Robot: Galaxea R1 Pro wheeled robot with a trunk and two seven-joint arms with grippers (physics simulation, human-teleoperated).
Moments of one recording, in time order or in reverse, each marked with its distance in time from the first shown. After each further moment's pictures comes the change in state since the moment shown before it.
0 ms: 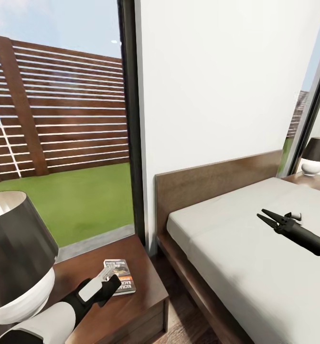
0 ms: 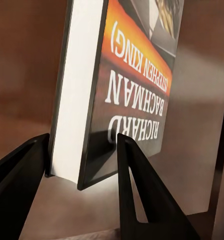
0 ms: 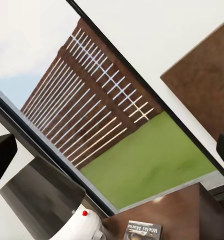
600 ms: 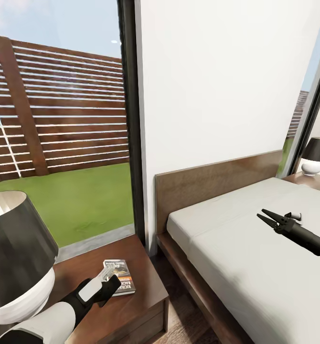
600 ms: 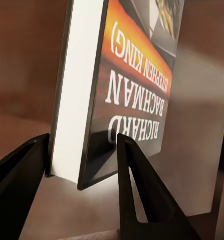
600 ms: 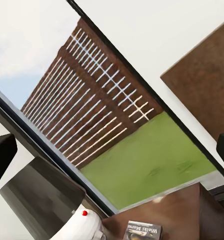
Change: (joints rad) left arm 0.000 0.000 0.000 0.001 -0.001 -0.001 0.008; right arm 0.000 0.000 0.000 0.000 0.000 0.000 0.000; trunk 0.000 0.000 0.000
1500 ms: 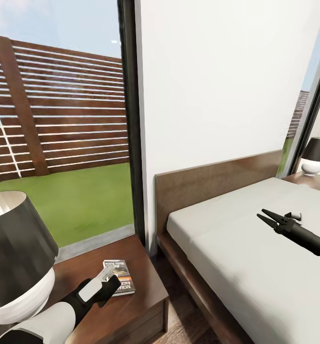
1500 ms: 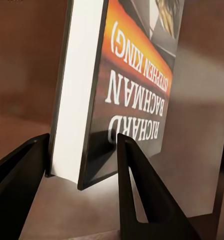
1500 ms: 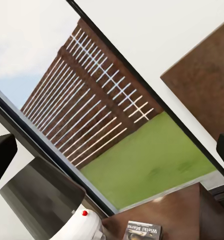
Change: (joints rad) left arm 0.000 0.000 -0.002 0.001 -0.002 -0.003 0.003; right arm 0.000 0.000 0.000 0.000 0.000 0.000 0.000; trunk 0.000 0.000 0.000
